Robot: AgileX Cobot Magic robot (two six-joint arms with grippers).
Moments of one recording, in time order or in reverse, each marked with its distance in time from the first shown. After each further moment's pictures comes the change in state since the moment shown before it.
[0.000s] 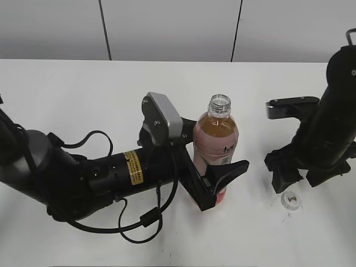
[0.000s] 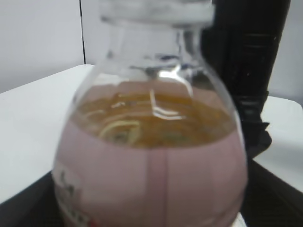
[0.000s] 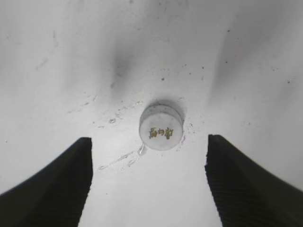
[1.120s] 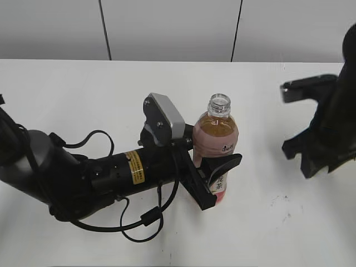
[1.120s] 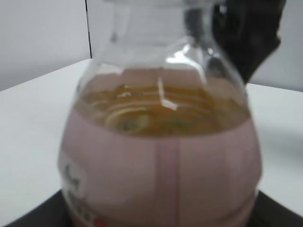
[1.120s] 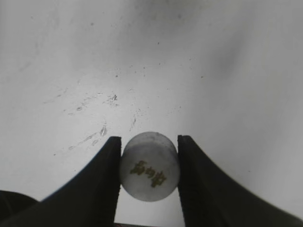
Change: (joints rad) left arm -0.003 0.002 -0.004 -0.022 0.028 0.023; right arm 0.000 -0.109 -0.095 -0.156 0.179 0.076
